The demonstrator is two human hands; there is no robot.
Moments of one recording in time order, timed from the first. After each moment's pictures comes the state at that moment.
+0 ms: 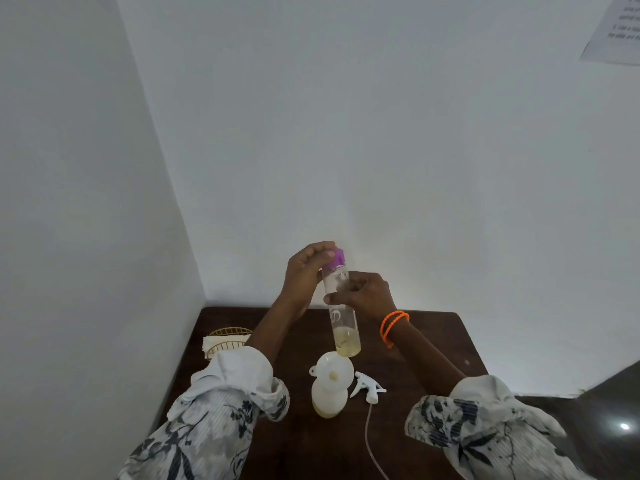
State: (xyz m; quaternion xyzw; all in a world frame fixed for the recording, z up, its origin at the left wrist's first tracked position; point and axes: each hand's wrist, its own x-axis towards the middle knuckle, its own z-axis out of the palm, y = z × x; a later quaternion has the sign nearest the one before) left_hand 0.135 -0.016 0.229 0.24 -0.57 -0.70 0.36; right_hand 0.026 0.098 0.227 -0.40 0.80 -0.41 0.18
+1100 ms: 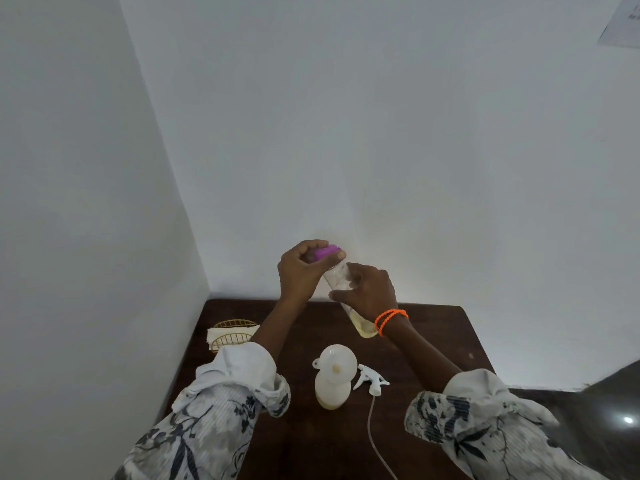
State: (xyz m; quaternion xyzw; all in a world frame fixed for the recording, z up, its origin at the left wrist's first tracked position) left_hand 0.139 -0.015 0.220 0.34 -0.64 -0.53 0.43; right_hand 0.027 0.093 0.213 -0.44 0.84 -0.32 0.05
